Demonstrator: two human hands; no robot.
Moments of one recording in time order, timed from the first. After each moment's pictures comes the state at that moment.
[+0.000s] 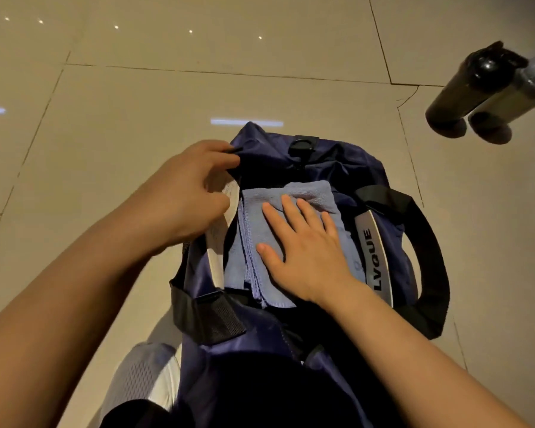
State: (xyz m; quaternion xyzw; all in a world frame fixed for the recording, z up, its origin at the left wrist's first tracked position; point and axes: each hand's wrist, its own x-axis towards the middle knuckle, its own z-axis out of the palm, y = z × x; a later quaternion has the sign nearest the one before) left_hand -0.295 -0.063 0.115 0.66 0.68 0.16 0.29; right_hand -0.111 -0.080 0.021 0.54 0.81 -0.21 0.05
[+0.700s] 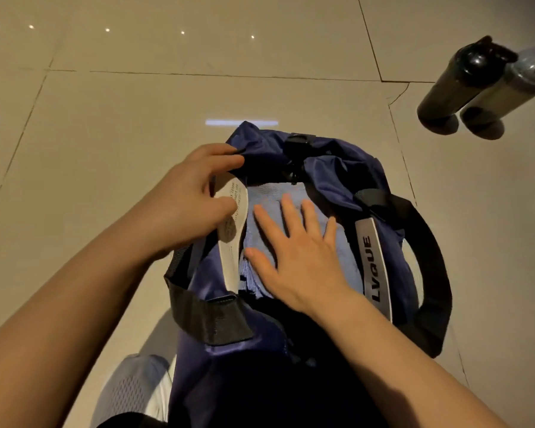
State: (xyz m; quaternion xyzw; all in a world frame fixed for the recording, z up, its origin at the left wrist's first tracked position) left_hand -0.281 -0.052 0.100 0.62 0.65 0.22 0.38; right_hand -0.109 -0.082 0.023 0.56 0.80 -0.20 0.05
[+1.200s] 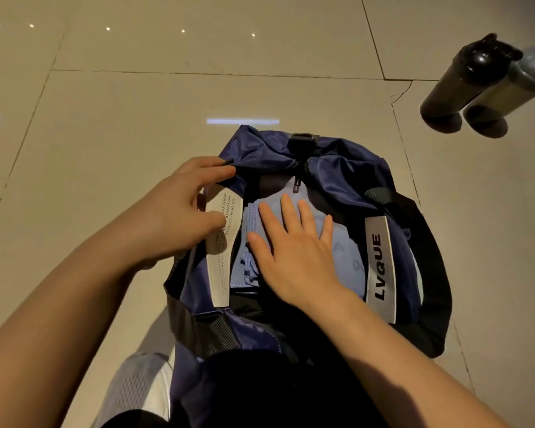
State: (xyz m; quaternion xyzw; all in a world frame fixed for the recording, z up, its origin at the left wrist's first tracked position) left_hand -0.300 -0.063 0.093 0.62 0.64 0.21 0.41; right_hand -0.125 -0.079 0.026 0.60 0.76 -0.23 0.04
